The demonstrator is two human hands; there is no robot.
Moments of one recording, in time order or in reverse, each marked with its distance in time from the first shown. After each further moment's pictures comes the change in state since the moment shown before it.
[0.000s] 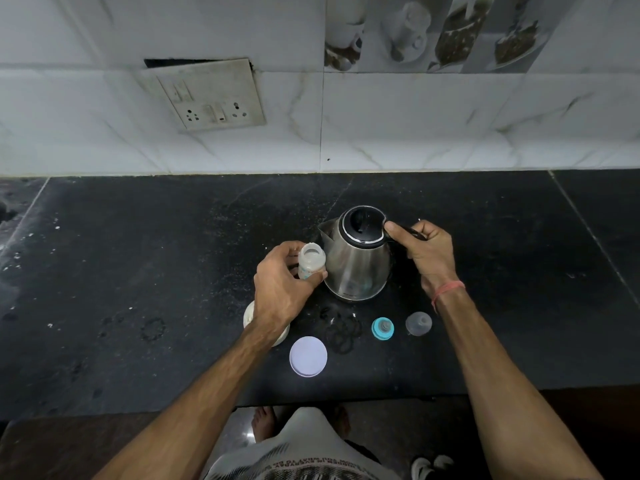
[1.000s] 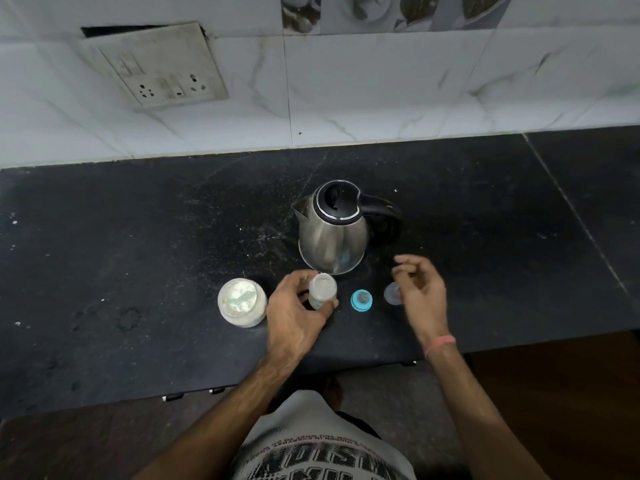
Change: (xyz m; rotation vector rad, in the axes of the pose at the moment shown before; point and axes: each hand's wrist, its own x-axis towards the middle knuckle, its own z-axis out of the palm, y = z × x) left_hand -0.090 -0.026 0.058 -0.037 -0.080 -0.013; right_hand -0.103 0.082 -0.048 -0.115 0.199 -0.031
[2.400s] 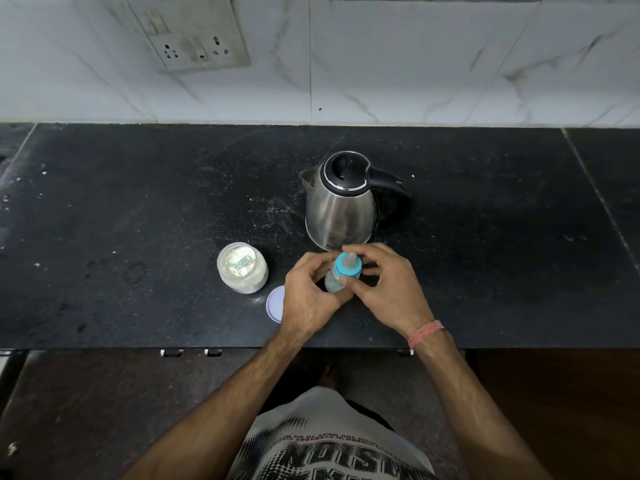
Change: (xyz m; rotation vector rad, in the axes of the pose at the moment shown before) left_hand -0.019 -0.001 0.038 -0.146 0.015 0.111; right_hand -0.025 -0.027 0.015 -0.396 -0.542 -0.310
